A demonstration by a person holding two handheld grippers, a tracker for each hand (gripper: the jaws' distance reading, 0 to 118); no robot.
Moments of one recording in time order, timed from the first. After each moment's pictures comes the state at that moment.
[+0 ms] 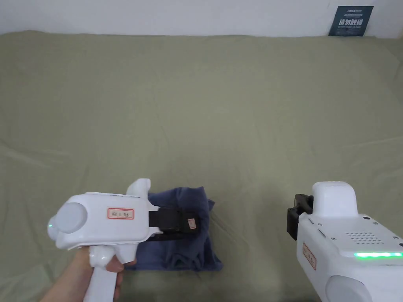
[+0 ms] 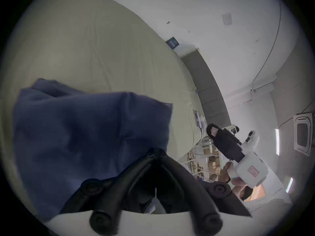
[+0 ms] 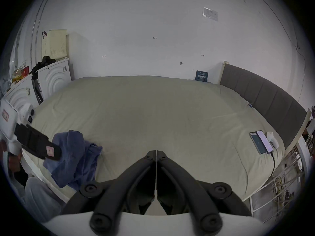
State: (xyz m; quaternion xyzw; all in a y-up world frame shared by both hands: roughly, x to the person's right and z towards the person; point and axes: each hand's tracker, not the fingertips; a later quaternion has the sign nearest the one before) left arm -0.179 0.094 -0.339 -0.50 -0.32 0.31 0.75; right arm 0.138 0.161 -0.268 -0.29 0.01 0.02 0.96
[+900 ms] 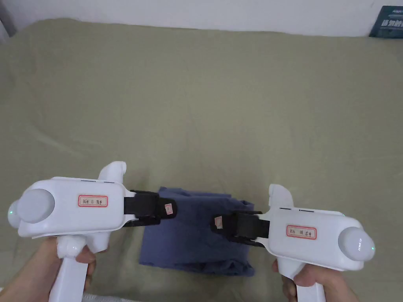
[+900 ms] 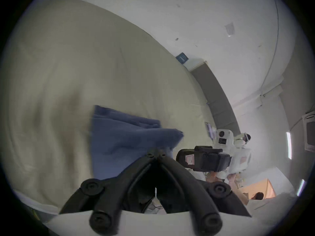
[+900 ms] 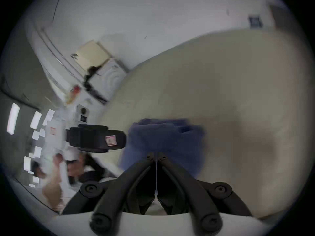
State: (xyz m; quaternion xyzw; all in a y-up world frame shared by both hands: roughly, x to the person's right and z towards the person) left arm -0.288 0.132 -0.326 -0.47 -0.23 0.29 0.80; right arm 0.071 0.086 -0.358 -0.46 0.40 -0.31 0.73
